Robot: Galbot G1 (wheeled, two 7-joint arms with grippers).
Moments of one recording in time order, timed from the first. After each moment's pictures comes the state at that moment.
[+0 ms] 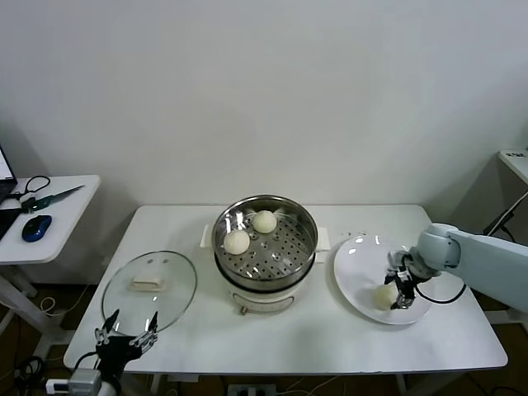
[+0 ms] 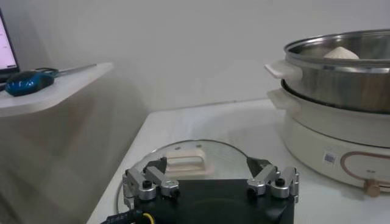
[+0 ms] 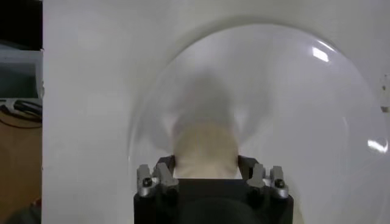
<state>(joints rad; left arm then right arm) 1.76 -1.44 -0.77 -2.12 -0.10 0.25 0.09 0.26 0.60 -1.35 1.32 0.24 -0.28 -0.87</state>
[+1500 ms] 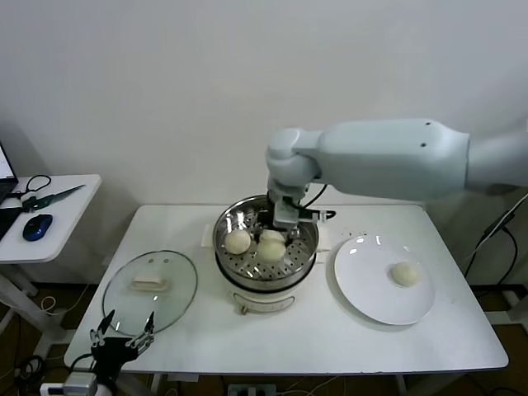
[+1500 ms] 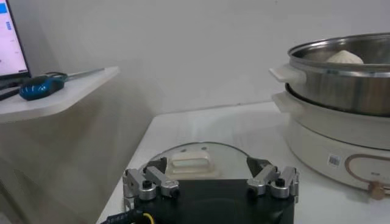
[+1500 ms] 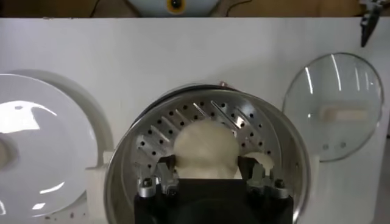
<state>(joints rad) 1.78 -1.45 -0.78 -2.14 -0.09 0.24 0.09 0.79 1.24 -1.55 1.46 0.00 0.41 -0.99</state>
